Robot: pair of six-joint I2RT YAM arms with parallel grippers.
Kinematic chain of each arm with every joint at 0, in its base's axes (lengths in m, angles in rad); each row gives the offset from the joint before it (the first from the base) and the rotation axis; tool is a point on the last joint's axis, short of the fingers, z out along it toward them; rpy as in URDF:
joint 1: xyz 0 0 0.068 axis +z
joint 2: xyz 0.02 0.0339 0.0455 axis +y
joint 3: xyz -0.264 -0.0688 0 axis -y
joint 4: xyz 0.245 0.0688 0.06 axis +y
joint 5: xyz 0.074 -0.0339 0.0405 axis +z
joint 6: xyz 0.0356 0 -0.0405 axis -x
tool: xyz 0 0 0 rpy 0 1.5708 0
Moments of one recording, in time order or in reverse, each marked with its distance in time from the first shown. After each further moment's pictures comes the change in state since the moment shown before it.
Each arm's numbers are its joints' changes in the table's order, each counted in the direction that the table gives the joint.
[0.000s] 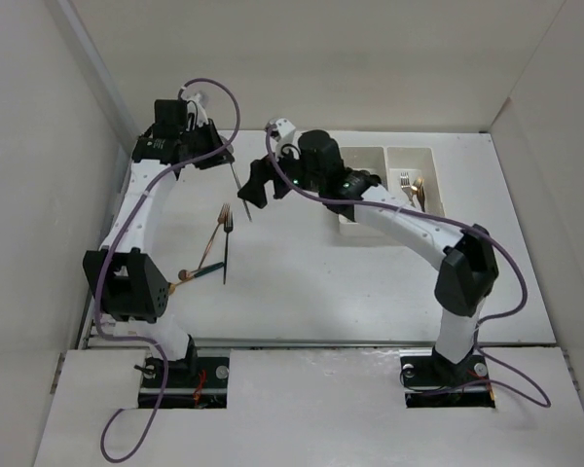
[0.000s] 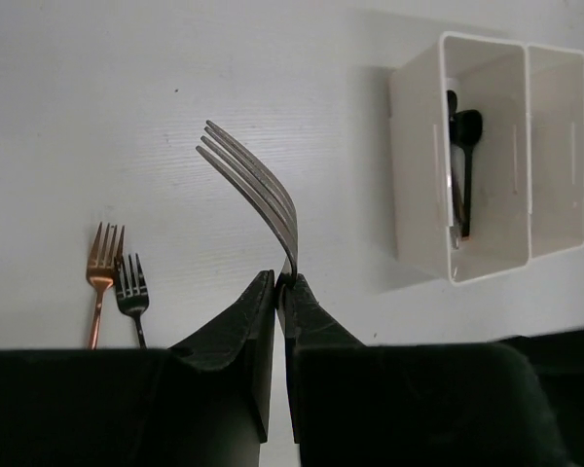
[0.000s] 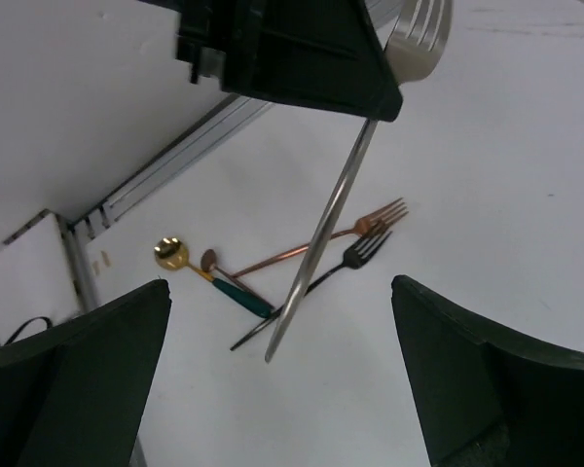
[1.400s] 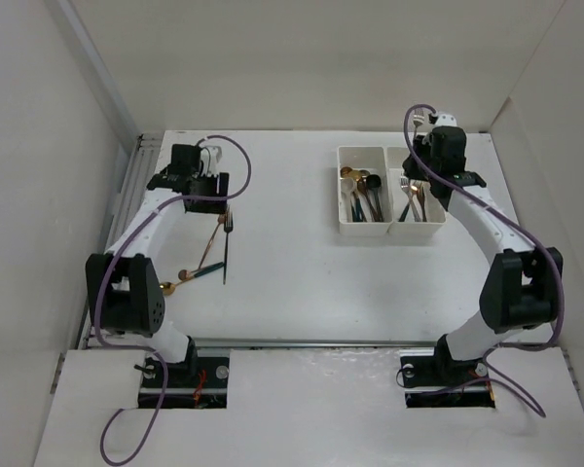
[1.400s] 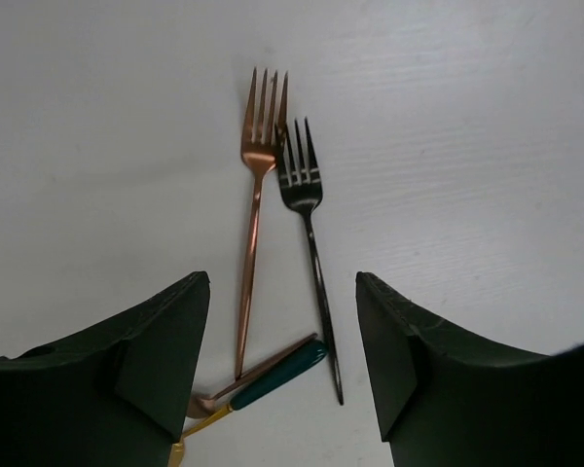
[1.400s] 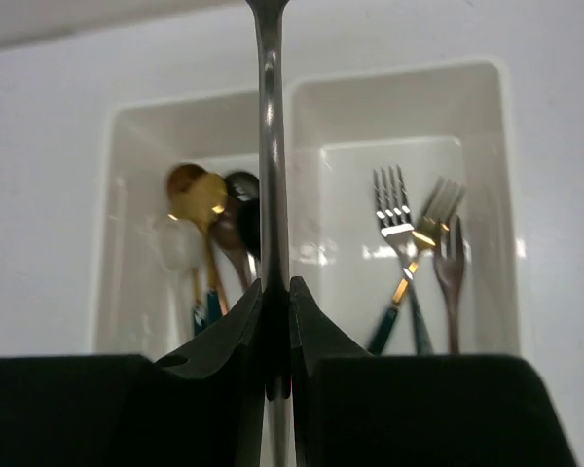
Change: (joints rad) left arm -0.032 -0.141 -0.395 -0.057 0.274 -0.347; right arm -0.647 -0.244 -0.394 0.029 -0.294 -0.055
